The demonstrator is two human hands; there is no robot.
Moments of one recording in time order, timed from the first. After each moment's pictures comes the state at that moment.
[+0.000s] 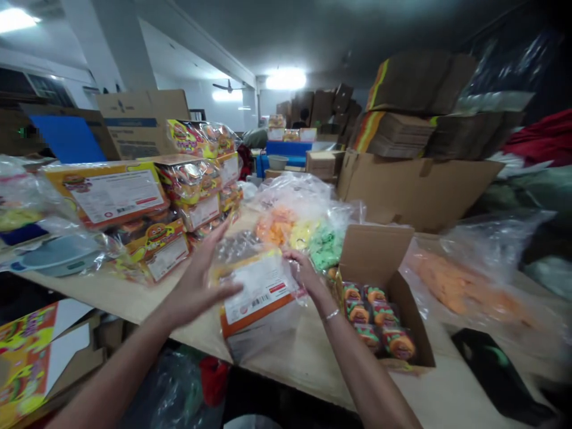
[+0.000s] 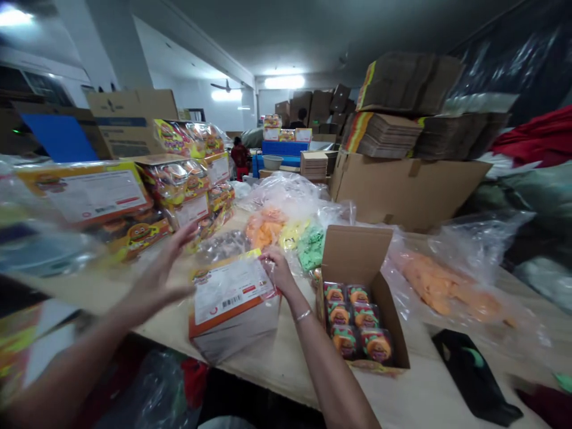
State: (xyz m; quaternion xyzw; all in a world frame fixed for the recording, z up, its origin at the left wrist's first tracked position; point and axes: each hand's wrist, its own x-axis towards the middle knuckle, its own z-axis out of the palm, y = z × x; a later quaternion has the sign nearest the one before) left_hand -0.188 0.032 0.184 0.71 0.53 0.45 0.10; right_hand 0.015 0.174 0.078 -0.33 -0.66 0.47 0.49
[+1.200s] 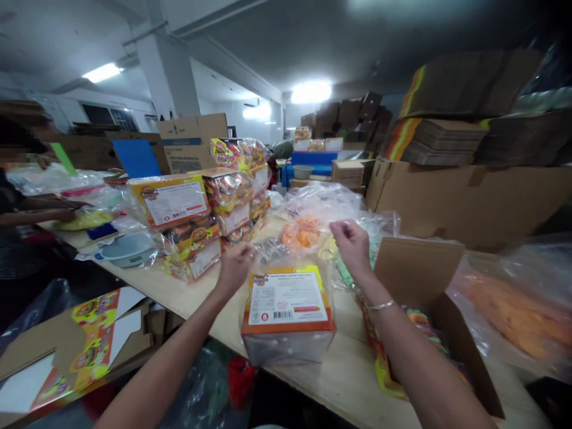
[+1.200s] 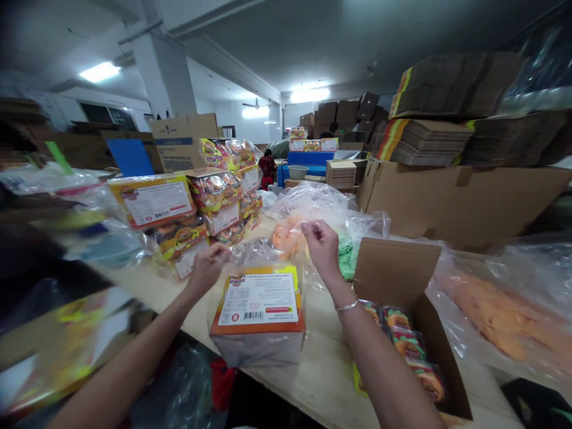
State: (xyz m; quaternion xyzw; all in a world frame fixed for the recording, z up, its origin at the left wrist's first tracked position) left_hand -0.239 0.079 0.152 0.55 0.57 0.60 0.11; right_hand 0.027 0.181 0.178 -0.30 -0.64 0.25 0.66
